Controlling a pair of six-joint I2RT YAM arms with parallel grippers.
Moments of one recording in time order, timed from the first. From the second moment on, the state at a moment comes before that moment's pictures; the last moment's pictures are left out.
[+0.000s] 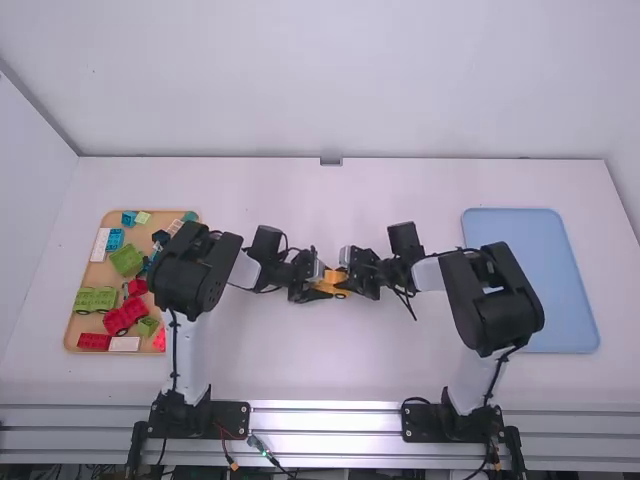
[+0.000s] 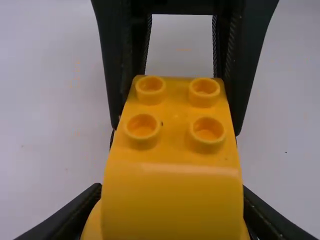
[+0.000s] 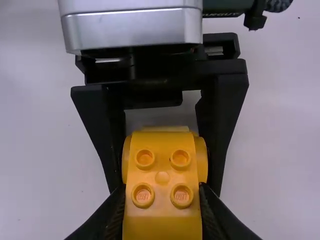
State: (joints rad) left arm -0.27 2.15 0.83 0.40 1.05 0.92; right arm 0.29 1.92 0.76 0.14 -0.97 -0.95
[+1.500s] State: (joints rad) left arm -0.27 2.15 0.83 0.41 1.04 0.91; right arm 0.34 1.98 0.88 -0.01 -0.86 -0.98
